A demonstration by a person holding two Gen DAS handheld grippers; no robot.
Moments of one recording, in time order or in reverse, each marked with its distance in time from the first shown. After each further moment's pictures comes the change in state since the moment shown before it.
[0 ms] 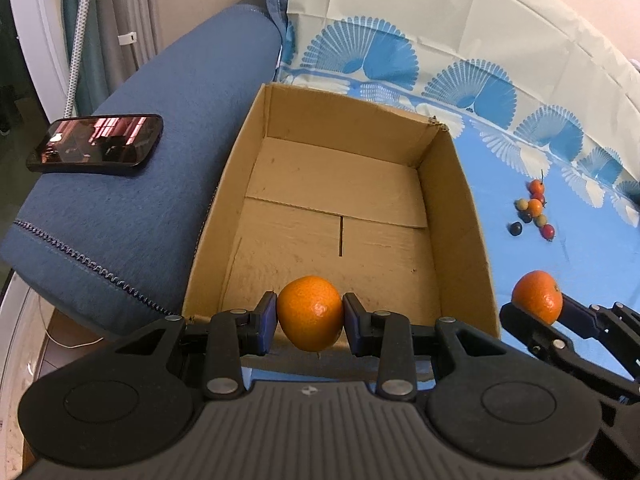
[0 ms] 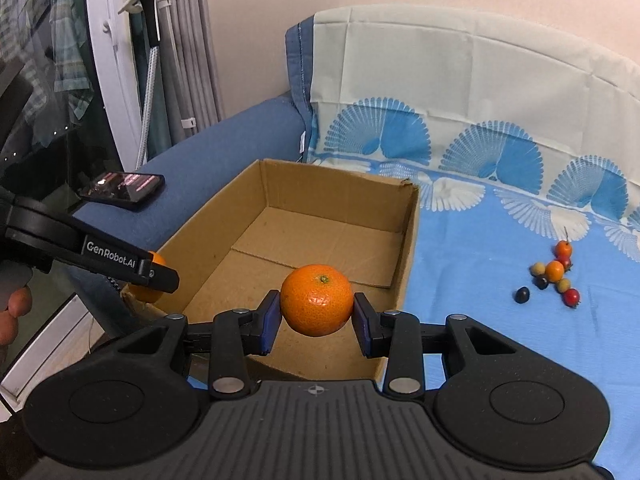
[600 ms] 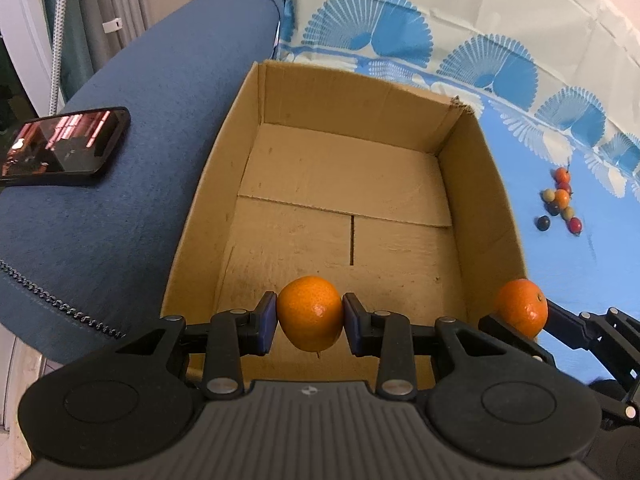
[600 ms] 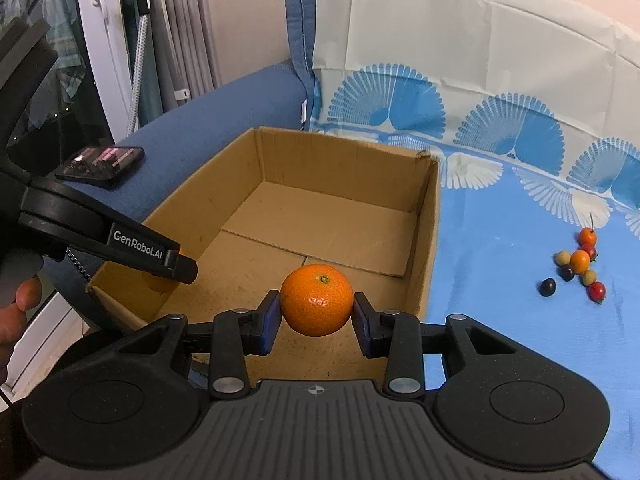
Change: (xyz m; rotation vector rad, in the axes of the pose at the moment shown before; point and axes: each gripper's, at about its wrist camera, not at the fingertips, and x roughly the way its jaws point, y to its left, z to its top) left arm 0.063 -0.005 0.023 0.022 0.063 0.035; right arm 0.064 -0.001 0.001 -0.006 0.078 0.007
